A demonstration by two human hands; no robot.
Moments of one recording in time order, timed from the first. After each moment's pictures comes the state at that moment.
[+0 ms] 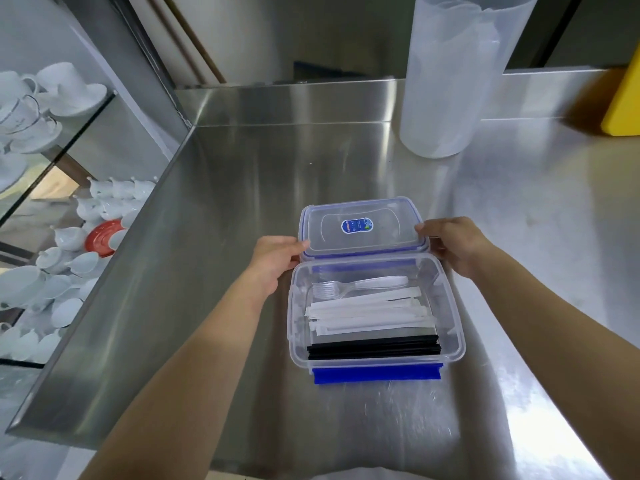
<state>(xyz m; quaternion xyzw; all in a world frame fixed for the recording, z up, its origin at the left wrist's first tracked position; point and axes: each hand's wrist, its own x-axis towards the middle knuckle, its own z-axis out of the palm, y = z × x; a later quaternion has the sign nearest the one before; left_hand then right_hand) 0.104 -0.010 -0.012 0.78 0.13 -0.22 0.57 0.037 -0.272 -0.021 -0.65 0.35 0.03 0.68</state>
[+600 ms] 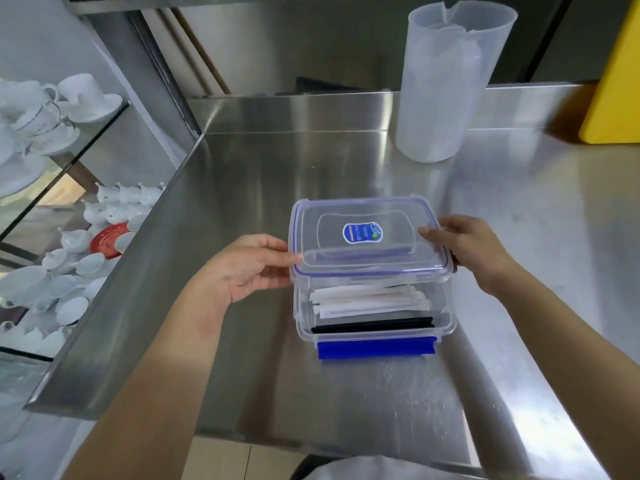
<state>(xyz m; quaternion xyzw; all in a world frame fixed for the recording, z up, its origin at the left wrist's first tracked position) 0.051 0.042 0.054 0.71 0.06 -0.34 0.61 -0.030 -0.246 0.025 -0.78 0.23 -0.03 0.58</state>
